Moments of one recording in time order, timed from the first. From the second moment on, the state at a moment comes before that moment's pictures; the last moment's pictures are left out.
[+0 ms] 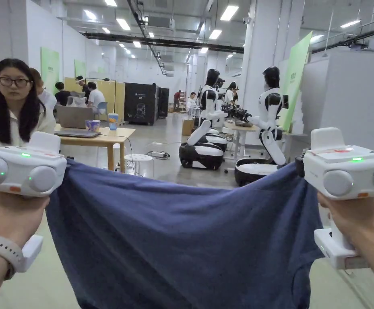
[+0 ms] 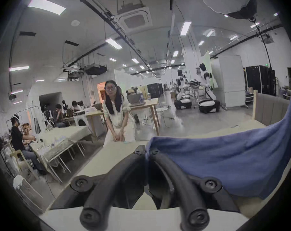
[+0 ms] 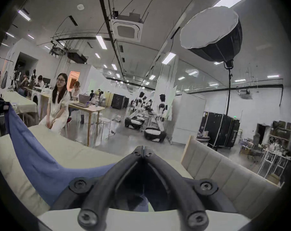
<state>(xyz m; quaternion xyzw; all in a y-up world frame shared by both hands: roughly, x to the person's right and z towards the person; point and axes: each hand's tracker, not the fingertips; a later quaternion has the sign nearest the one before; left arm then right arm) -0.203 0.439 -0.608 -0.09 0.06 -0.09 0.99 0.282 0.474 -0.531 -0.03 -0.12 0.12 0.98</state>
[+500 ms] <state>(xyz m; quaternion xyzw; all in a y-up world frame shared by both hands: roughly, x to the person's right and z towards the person) -0.217 0.541 -0.657 -0.01 0.10 -0.11 0.99 0.274 0.560 -0.575 0.03 -0.13 0.11 0.98</state>
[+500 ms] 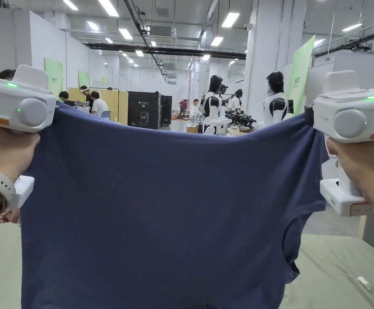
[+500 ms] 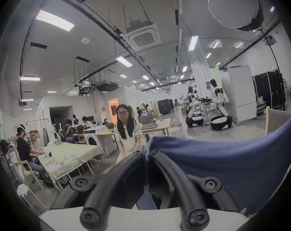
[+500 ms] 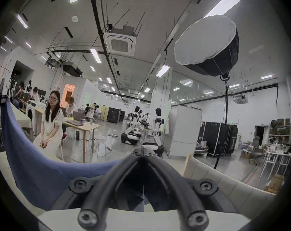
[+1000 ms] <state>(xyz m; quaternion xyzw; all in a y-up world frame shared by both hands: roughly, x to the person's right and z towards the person) -0.225 0.398 -0.643 -0.09 0.08 -0.08 0.99 0.281 0.428 -0.572 -0.03 -0.12 0.07 0.99</state>
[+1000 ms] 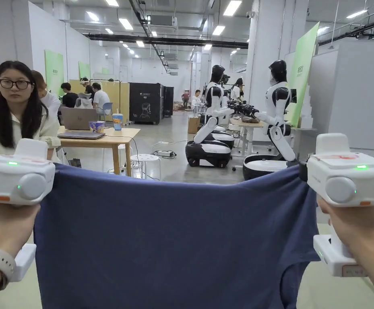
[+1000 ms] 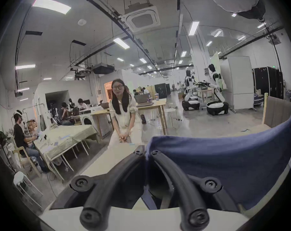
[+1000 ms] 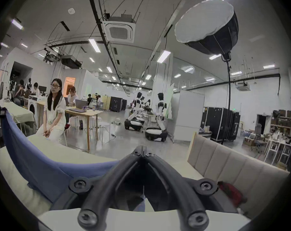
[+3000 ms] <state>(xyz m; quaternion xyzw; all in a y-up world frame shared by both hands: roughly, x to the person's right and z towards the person) -0.275 0.122 -0.231 -0.30 -0.02 -0.07 0.95 0.137 0.152 -0.213 -0.21 -0.01 0.07 0.97</state>
